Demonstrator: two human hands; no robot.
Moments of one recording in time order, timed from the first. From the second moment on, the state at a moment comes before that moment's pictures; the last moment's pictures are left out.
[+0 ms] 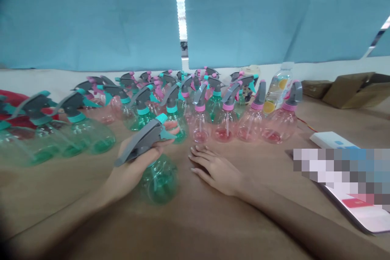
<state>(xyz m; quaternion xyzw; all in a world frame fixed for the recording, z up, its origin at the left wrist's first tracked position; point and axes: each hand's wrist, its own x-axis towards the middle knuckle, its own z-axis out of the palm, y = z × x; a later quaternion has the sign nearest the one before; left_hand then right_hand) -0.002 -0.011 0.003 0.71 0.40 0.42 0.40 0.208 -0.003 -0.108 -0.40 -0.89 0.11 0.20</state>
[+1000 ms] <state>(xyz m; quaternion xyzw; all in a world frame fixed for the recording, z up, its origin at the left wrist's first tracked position) -0.114 -0.015 0.002 0.73 0.47 0.44 0.23 0.024 -0.024 -0.037 -0.42 -0.83 0.11 0.35</state>
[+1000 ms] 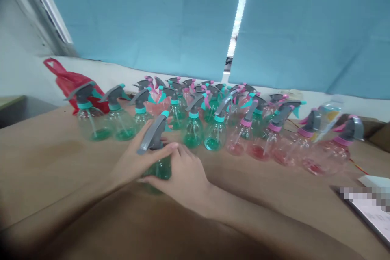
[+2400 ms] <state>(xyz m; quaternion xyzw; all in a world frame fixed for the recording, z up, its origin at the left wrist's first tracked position) -0.183 -0.025 -0.056 0.76 0.54 0.35 0.12 -0.015 0.080 -0.026 -0.56 -0.79 0.00 0.25</state>
